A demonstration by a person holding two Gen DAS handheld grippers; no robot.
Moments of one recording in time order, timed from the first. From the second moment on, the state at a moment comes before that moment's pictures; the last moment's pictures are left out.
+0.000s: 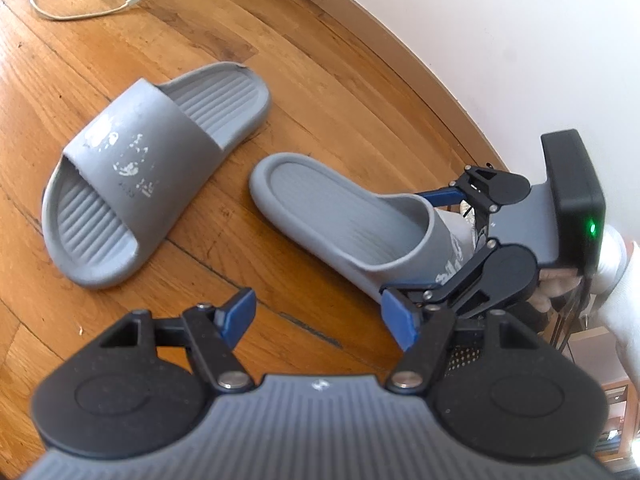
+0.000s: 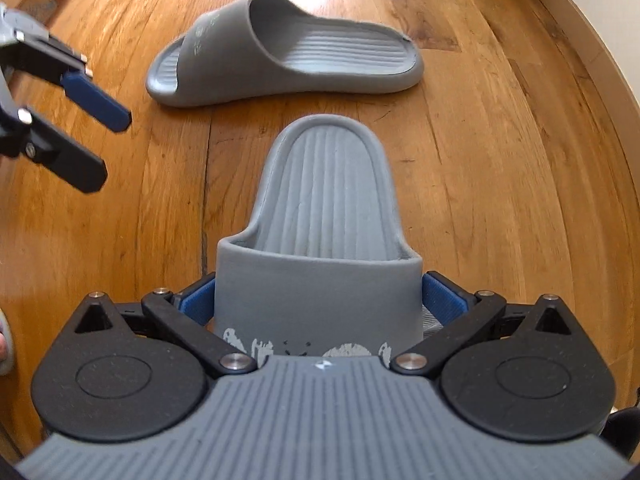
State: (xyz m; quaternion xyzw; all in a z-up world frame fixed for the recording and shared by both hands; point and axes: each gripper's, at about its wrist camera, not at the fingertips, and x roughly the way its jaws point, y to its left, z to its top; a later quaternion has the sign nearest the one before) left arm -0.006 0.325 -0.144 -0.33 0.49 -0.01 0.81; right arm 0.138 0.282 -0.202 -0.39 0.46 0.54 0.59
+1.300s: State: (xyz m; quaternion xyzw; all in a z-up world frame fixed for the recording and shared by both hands) left arm -0.063 0.413 -0.130 -0.31 0.42 0.20 0.83; right arm 0.100 0.346 -0.238 0.05 0.58 0.07 0.81
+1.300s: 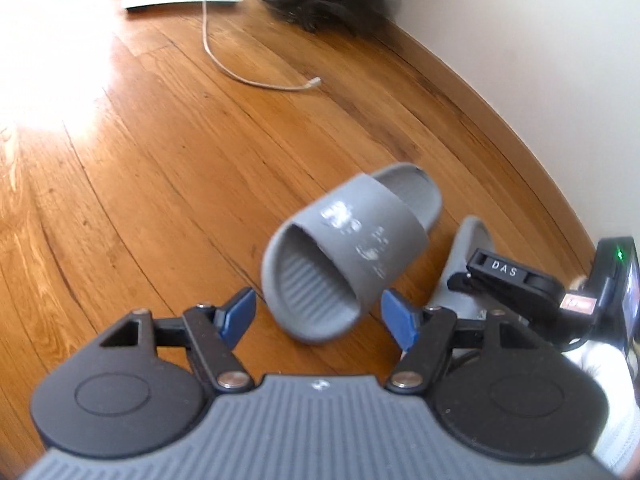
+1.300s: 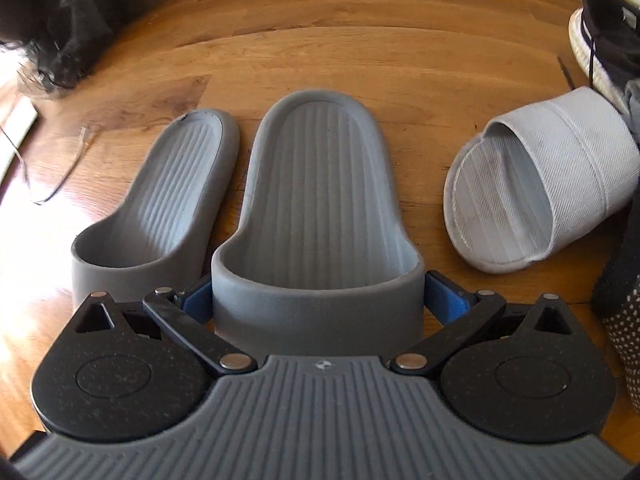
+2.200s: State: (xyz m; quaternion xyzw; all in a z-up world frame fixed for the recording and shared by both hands) left arm -0.052 0.408 -0.124 -0.29 0.42 0.21 0.84; right arm 0.111 0.332 -0.244 0.19 0.63 0.16 0.74
